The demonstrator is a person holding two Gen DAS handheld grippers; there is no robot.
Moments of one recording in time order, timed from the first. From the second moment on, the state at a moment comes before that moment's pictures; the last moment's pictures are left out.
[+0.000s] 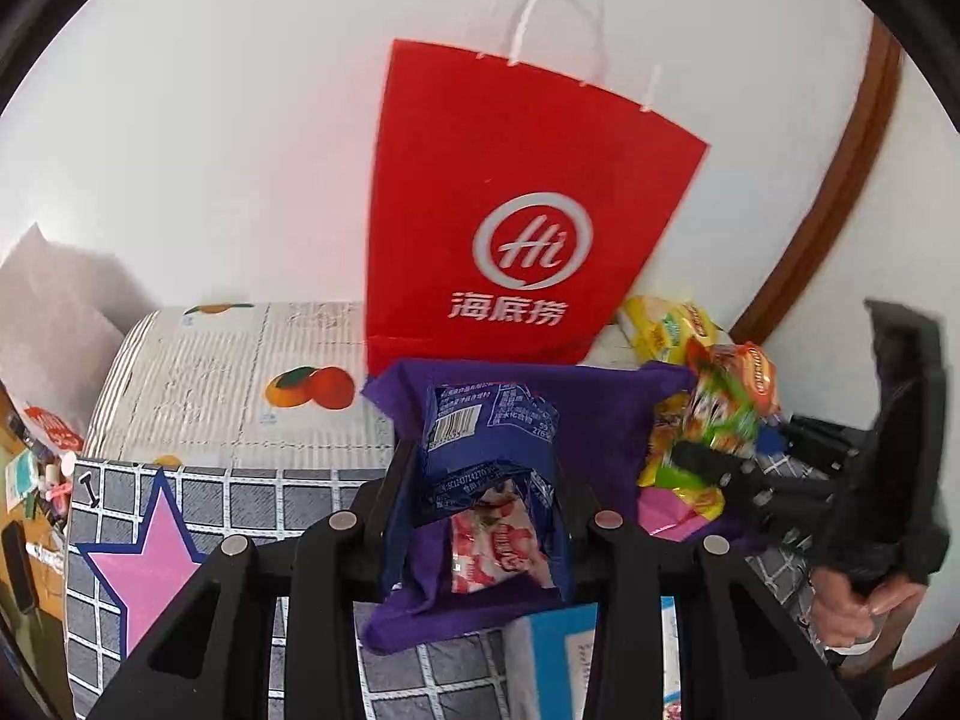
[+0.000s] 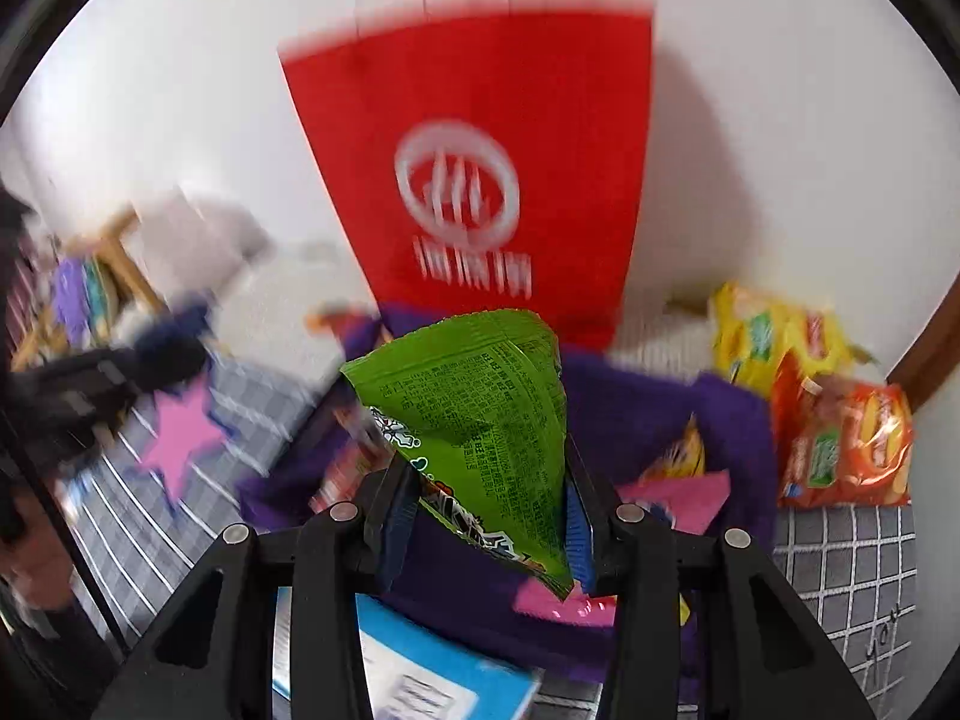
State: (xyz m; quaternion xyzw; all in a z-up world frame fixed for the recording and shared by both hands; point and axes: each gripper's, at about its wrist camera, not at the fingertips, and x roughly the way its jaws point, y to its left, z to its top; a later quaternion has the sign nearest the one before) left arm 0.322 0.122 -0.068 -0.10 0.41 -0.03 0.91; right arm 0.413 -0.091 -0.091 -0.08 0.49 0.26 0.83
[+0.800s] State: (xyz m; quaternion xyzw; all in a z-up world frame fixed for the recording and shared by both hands) left arm 0.328 0.113 -0.083 -0.11 0.43 -0.03 0.89; right arm 0.430 -0.072 -0.191 -0.08 0.63 0.26 0.73
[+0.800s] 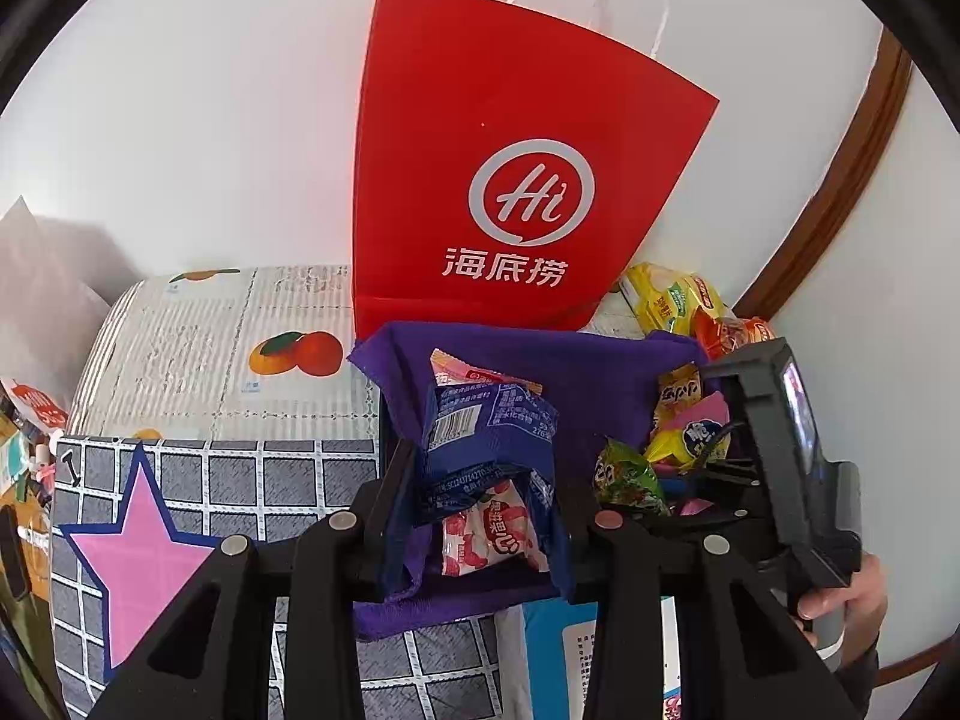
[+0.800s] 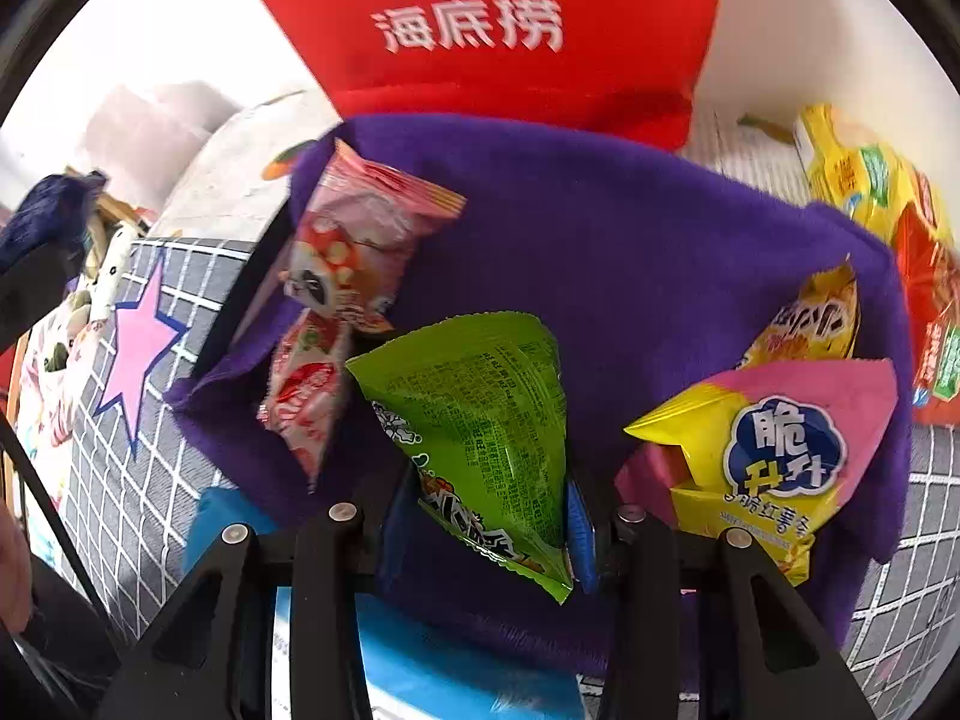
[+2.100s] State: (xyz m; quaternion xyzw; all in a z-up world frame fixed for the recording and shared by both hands) left arm 0.360 0.059 -0.163 -0.14 0.51 -0.10 0.84; right arm 0.410 -0.127 -0.065 -0.07 0.50 0.24 0.83
